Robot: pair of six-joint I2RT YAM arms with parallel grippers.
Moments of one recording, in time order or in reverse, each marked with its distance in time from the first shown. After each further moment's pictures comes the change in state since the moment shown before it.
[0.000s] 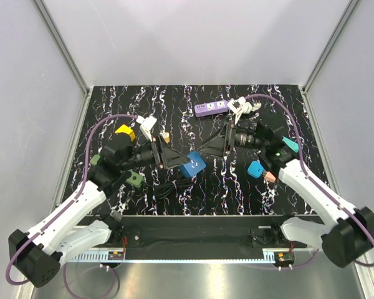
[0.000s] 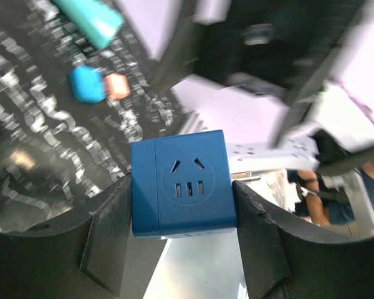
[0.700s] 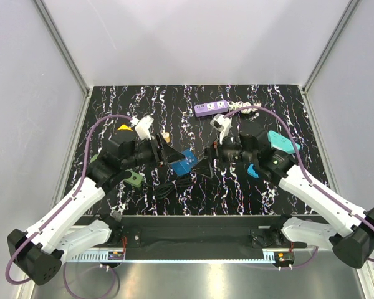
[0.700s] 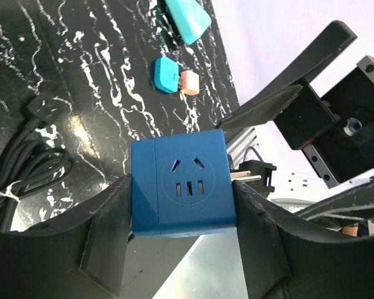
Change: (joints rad) left arm 0.005 0.027 0.092 -0.325 -0.217 0.057; right arm 0.230 -0.080 0.106 -0.558 0.423 -0.452
